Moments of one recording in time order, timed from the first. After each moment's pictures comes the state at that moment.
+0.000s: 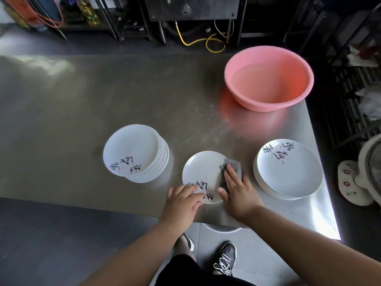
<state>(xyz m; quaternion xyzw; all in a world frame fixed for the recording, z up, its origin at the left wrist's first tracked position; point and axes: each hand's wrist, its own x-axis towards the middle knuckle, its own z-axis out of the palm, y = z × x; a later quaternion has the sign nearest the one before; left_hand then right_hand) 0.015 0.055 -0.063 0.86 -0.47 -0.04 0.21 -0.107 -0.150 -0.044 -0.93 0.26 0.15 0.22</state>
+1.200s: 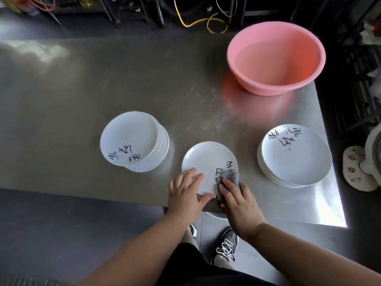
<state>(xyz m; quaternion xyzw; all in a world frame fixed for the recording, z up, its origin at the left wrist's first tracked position) 0.000 0.048 -0.070 0.90 -0.40 -0.06 0.15 -0.159 -0.099 -0.075 -0.97 0.17 -0.03 0.17</state>
